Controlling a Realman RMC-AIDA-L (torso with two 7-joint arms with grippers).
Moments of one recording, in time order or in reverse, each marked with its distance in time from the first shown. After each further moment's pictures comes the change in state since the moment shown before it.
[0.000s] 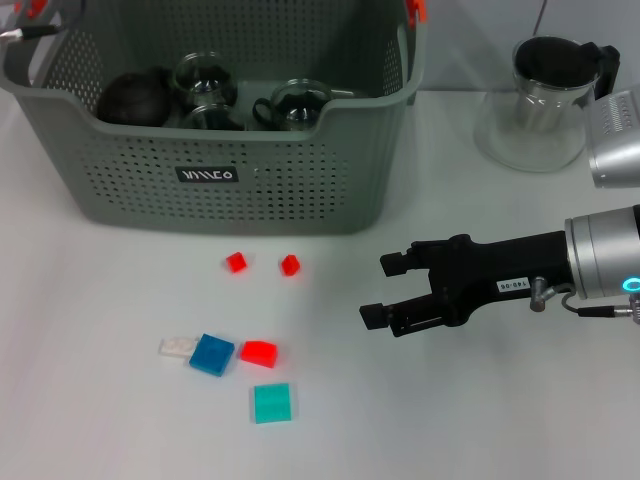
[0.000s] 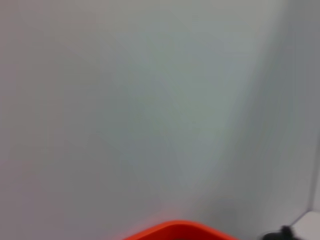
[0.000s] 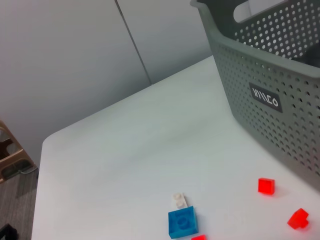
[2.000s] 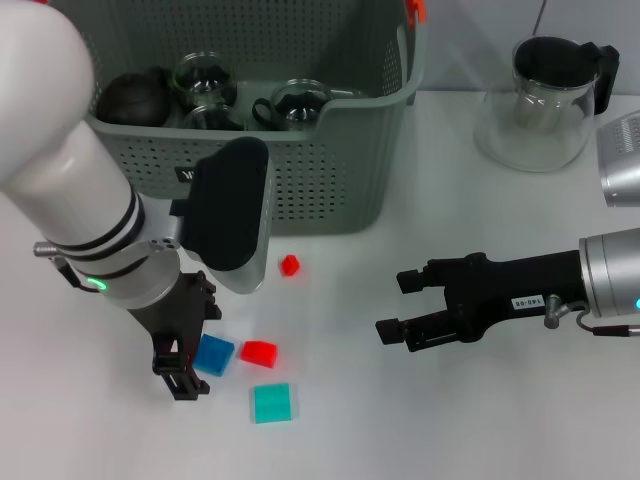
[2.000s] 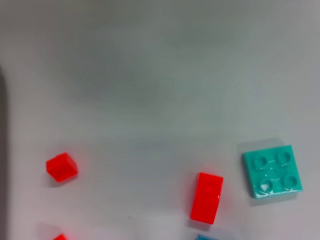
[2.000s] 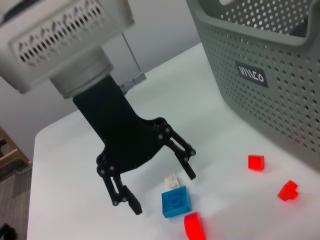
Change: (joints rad) left arm 0.150 -0.110 0.837 0.227 0.735 0.334 0.020; right arm -0.032 -0.008 0.004 0.016 -0.015 0.005 0.003
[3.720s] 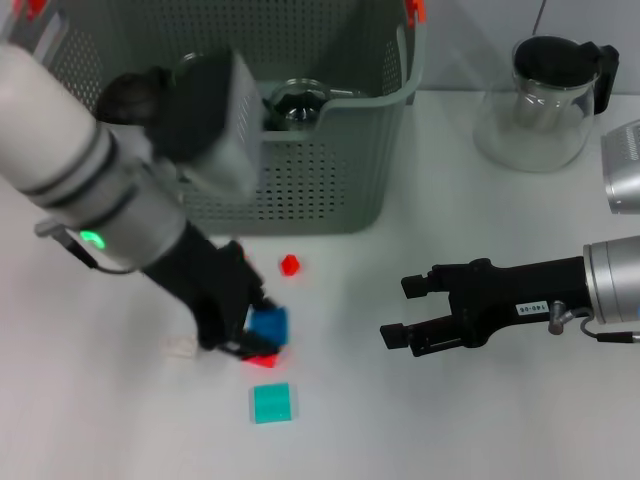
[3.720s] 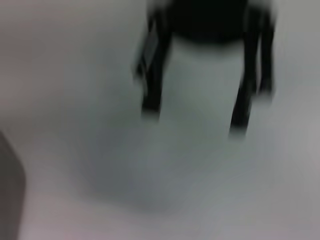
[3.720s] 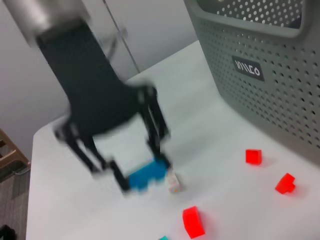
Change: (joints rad) left arm -0.082 0.003 -0.304 -0.004 -0.234 0.176 0.008; right arm -0.011 -0.003 0.000 0.011 0.003 0.004 -0.010
